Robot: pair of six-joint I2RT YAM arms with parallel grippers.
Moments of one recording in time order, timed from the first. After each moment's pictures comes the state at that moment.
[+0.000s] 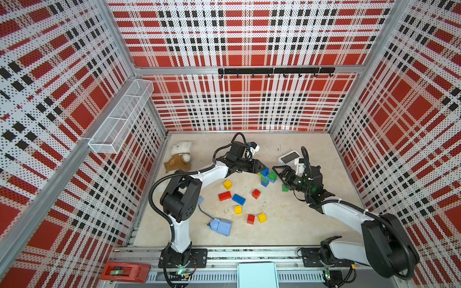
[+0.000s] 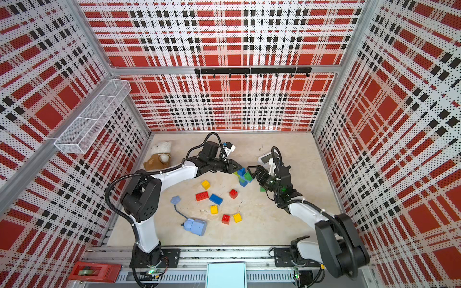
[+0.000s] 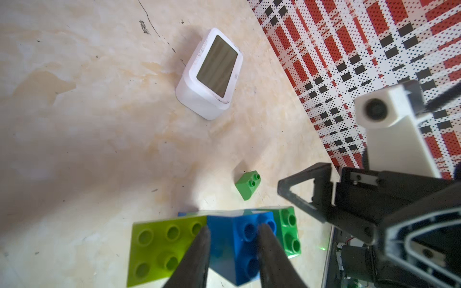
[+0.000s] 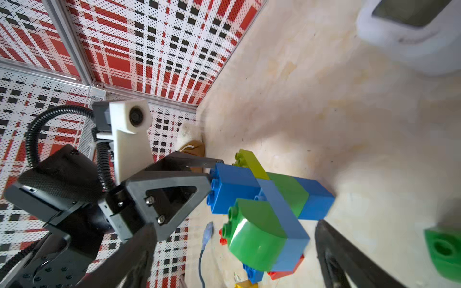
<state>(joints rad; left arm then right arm) -0.57 1.90 1.32 -0.07 0.62 -0.34 0.31 1.23 0.52 0.33 -0.37 0.98</state>
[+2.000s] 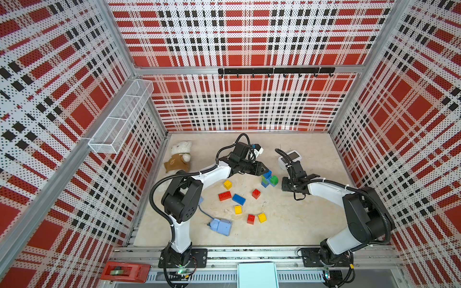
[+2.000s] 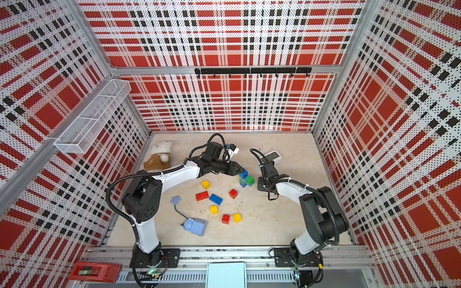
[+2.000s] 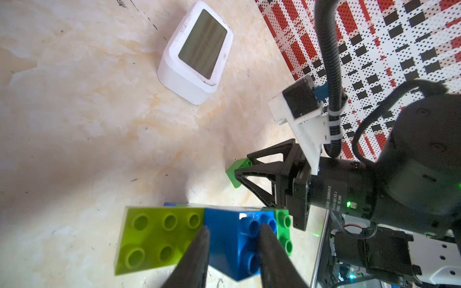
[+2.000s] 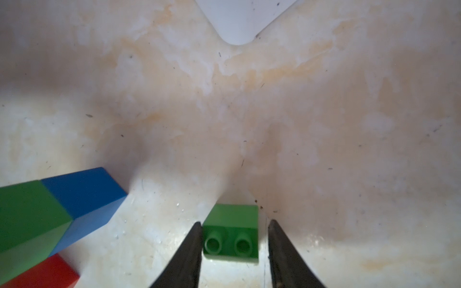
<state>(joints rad) -0.61 1.90 1.35 -0.15 0.62 -0.33 0.39 1.57 0.81 -0.32 0.11 0.48</state>
